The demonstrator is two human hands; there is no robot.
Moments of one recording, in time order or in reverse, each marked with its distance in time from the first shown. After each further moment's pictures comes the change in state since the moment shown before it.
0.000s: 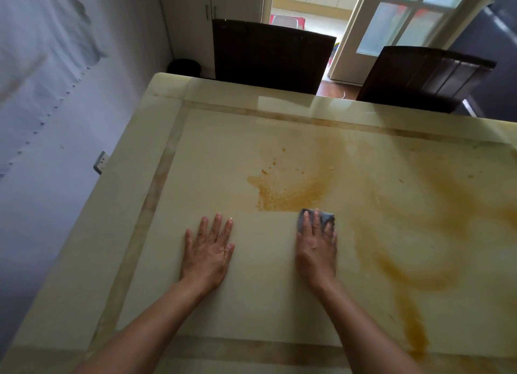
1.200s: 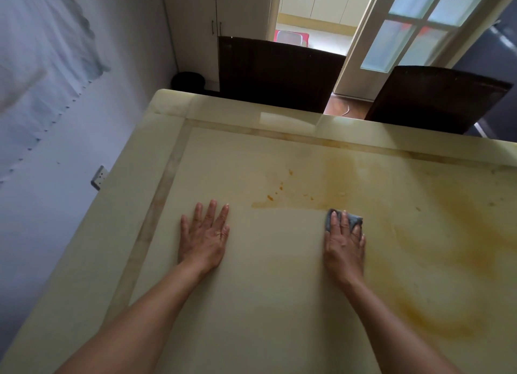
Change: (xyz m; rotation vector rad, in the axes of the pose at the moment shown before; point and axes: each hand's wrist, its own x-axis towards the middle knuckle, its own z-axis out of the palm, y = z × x) left_hand 0.092 -0.016 -0.037 -0.035 0.069 -0.095; right_hand 0.085 0.017 -0.019 -0.009 0.006 0.087
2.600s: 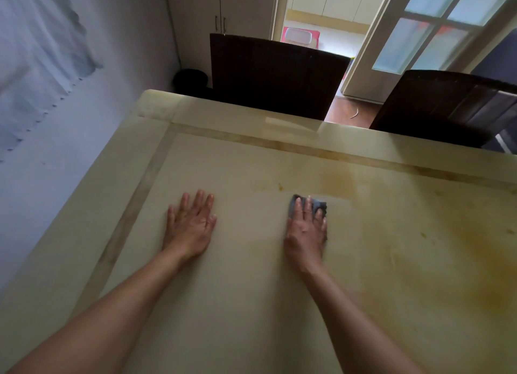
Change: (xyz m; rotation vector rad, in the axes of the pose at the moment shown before) left_hand 0.070 0.019 -0.012 -0.014 -0.025 -0.054; right_hand 0.064 -0.057 -0.004 0.057 0.025 -0.128
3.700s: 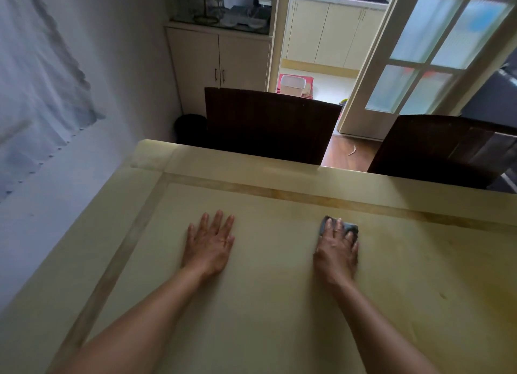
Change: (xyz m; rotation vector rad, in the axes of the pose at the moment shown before) left_hand 0.079 0.051 -0.024 0.037 0.028 0.063; right_hand 0.099 0.032 -0.030 -0.058 0.053 0.126
